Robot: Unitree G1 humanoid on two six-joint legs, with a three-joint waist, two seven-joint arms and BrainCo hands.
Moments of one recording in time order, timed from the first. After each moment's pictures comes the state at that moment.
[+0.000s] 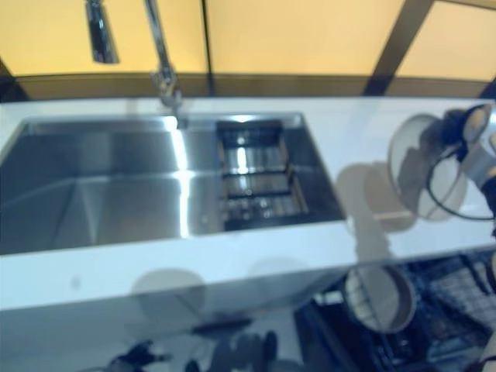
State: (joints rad) left arm -0.05 0.35 -0.31 1.16 0.04 0.03 0.08; right arm -1.23 -1.15 0.86 0.75 -0.43 0.31 0.55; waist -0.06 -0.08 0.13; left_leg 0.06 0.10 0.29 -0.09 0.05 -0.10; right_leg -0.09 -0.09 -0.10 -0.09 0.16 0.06
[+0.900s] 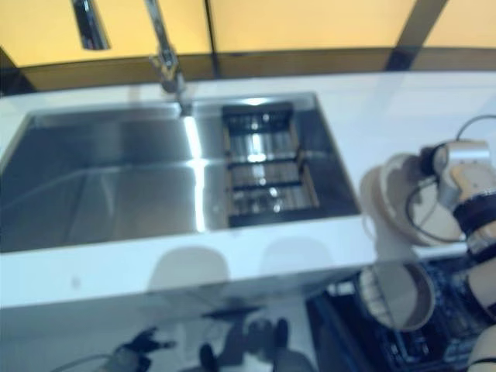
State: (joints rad) left arm -0.09 0.35 -0.31 1.13 0.02 0.02 0.08; right arm -1.06 -1.07 0.80 0.76 -0.58 0.29 0.53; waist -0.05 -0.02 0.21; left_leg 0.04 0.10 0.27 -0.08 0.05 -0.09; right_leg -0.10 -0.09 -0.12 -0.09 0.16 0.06
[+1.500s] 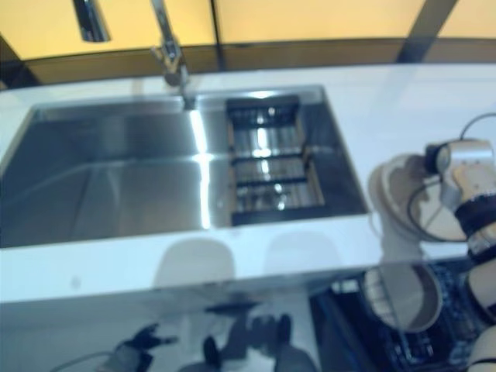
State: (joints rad) left arm -0.09 0.35 -0.31 1.12 0.02 0.01 0.08; right arm -1.05 -1.07 0.77 0.76 -0.64 0.29 0.52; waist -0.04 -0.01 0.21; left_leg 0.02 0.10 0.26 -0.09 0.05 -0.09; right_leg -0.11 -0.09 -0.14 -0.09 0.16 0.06
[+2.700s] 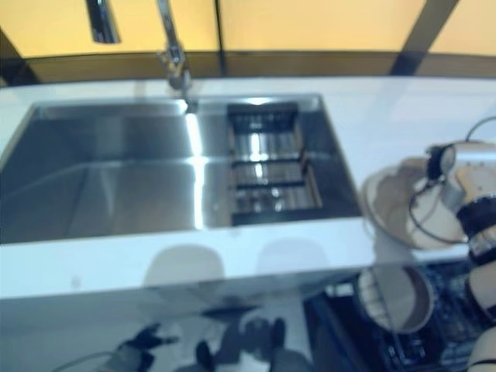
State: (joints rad) left arm -0.09 0.34 -0.30 1.12 0.02 0.01 0.08; right arm -1.03 -1.07 0.74 0.77 -0.58 0.33 0.48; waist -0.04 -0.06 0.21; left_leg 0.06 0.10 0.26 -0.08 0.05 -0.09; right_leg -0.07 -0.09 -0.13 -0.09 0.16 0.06
